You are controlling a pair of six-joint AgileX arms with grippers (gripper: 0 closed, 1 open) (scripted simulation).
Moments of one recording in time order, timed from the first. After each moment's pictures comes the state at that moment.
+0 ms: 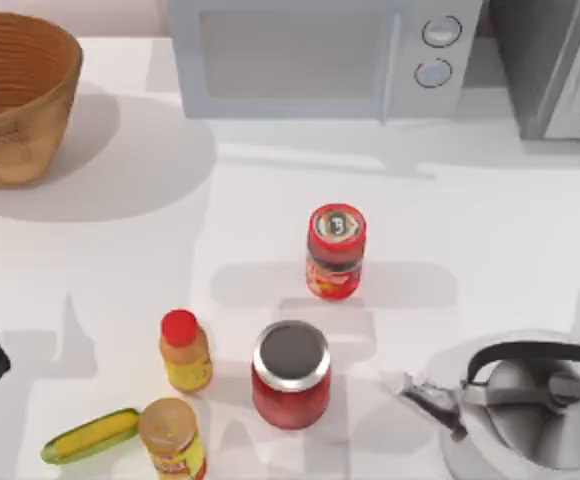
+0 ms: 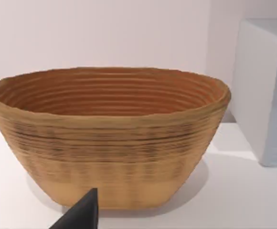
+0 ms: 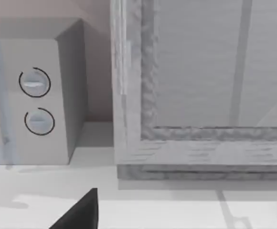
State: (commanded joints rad) left arm 0.00 0.00 0.00 0.00 0.00 0.00; right arm 0.00 0.00 0.00 0.00 0.00 0.00
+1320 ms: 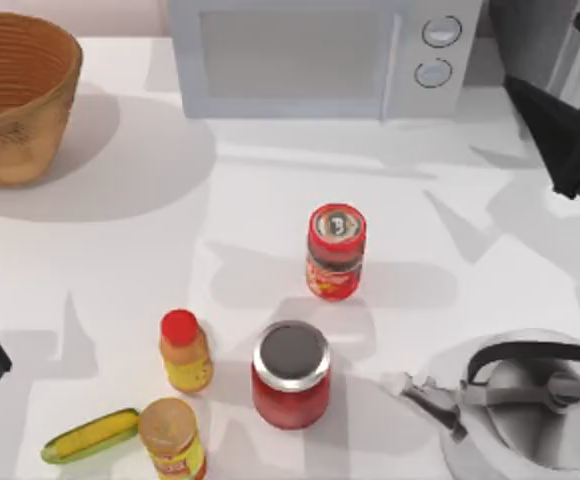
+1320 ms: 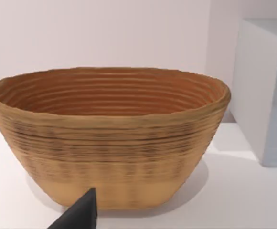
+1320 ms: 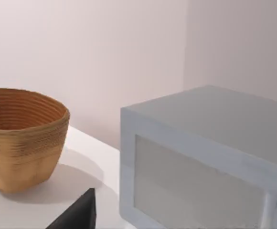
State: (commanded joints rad) left arm 0.00 0.00 0.00 0.00 0.00 0.00; right arm 0.08 1.41 0.59 0.91 -0.71 0.05
